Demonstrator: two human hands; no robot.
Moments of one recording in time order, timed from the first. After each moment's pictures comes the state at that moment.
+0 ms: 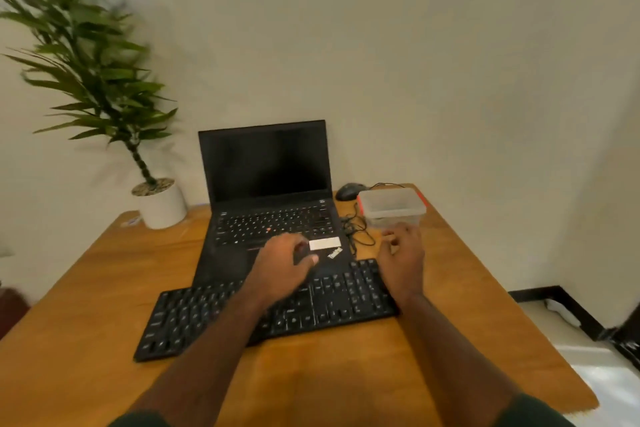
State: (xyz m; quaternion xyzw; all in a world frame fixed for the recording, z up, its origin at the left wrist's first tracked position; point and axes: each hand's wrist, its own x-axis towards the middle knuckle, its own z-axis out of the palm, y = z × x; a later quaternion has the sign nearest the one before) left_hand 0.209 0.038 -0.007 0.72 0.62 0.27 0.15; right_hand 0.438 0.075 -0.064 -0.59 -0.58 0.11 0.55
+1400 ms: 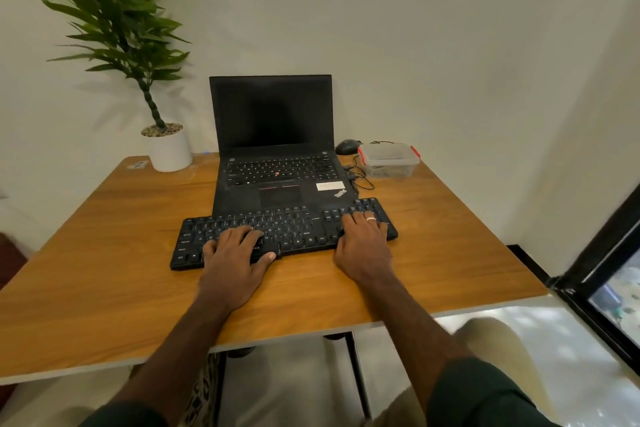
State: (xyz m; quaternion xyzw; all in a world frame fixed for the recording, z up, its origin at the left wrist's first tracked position) left_hand 0.102 -0.072 -0.102 0.73 0.65 0.22 -0.03; right_hand 0.353 -0.041 -0.077 -0.64 -0.74 0.00 0.18
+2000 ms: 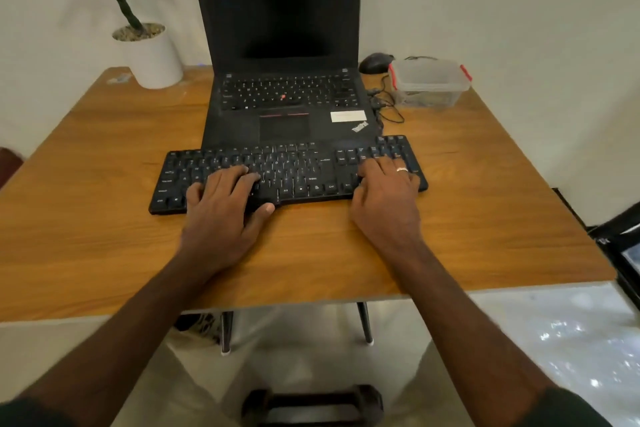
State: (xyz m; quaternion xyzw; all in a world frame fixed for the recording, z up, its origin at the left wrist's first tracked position) left_hand 0.106 -0.069 -0.102 0.74 0.65 0.16 -0.05; right_hand 0.365 -0.028 -0.091 -0.63 -0.73 0.00 0.26
